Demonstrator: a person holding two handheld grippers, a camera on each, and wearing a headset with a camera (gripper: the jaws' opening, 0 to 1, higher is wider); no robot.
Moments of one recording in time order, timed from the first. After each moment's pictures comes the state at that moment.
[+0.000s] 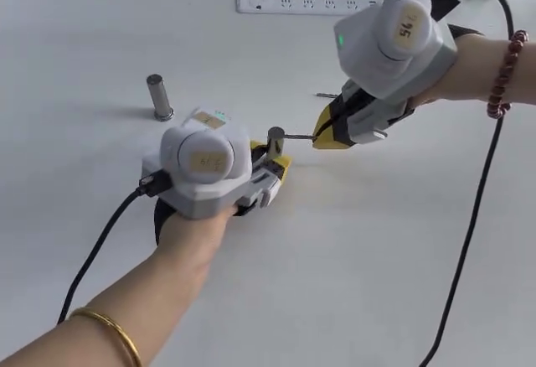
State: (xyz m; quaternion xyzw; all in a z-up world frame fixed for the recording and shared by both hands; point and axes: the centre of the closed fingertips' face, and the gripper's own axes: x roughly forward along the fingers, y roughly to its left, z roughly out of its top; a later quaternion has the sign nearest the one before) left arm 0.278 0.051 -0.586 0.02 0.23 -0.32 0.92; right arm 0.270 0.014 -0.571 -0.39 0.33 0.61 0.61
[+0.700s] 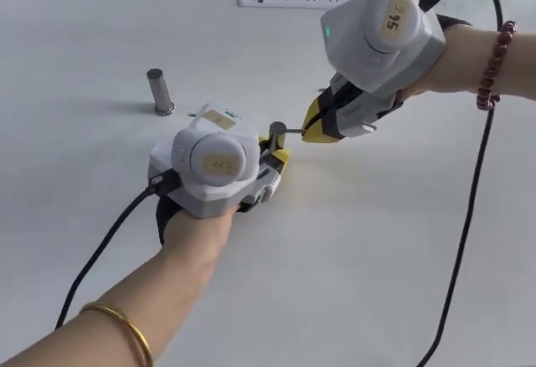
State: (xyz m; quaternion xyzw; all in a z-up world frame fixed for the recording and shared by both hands) left arm 0.278 0.052 -0.589 0.05 0.22 -0.31 0.92; right arm 0.271 0.032 -0.573 -0.40 0.32 0.61 0.60
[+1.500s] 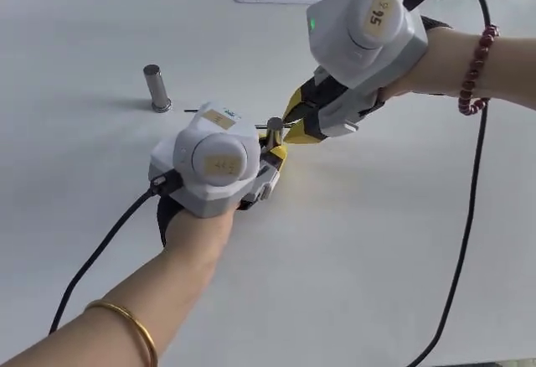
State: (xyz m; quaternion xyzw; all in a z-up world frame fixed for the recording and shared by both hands) left arm 0.280 0.052 -0.592 0.06 0.22 -0.31 0.93; right arm 0.268 0.048 -0.565 -0.38 0.30 0.61 0.63
